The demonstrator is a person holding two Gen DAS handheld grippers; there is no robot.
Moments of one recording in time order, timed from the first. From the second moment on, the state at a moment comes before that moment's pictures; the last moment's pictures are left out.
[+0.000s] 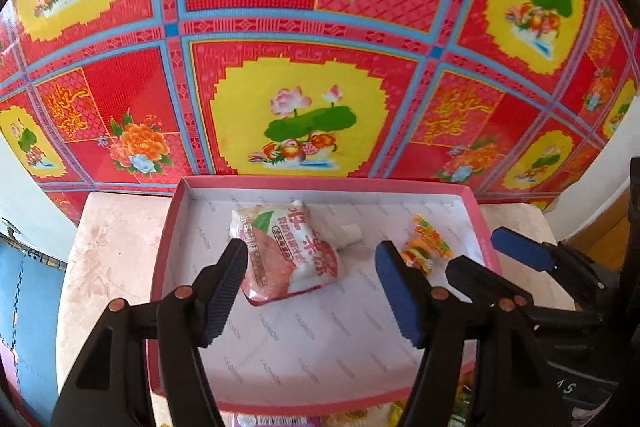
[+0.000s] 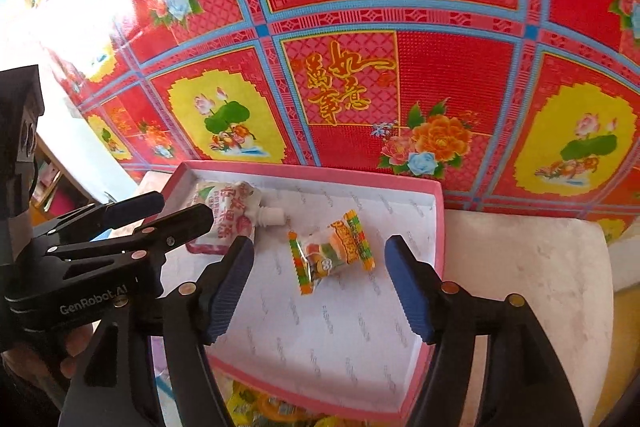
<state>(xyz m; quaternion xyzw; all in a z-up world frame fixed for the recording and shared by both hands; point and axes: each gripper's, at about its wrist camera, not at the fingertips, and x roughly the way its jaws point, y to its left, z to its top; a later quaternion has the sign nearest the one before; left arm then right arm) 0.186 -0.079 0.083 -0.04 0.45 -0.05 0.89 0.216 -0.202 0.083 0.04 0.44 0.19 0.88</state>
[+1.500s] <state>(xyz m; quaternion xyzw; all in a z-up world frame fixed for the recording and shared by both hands) 0.070 0.000 0.071 -0.09 0.47 -0.01 0.88 0.095 -0.249 0.096 0.07 0.45 0.15 0.88</state>
